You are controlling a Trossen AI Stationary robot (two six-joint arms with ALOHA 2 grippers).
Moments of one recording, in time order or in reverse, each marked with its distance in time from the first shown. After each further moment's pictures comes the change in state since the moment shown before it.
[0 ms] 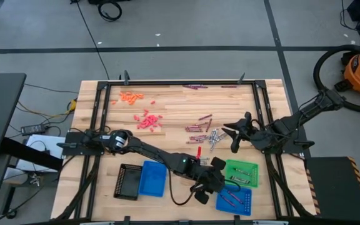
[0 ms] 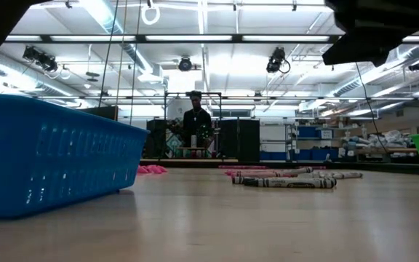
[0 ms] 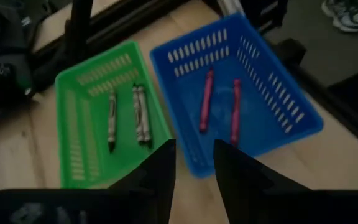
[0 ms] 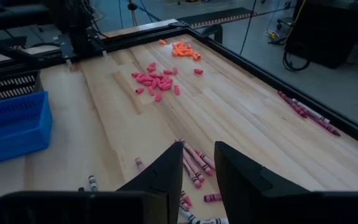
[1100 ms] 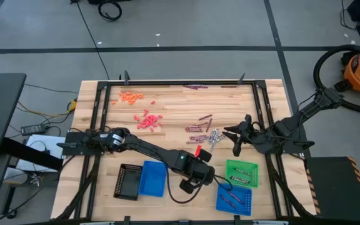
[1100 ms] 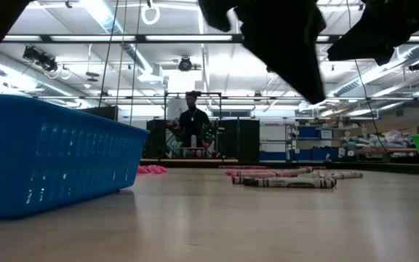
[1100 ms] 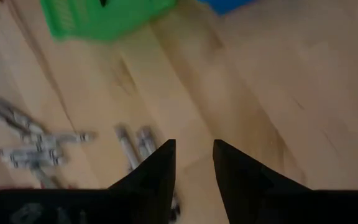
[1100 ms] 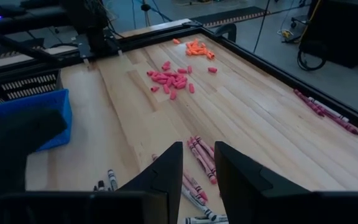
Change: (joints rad) left arm 0.004 -0.044 0.000 -0.471 -0.137 -0.017; right arm 0.062 0.002 0.000 -0.001 0.008 0.037
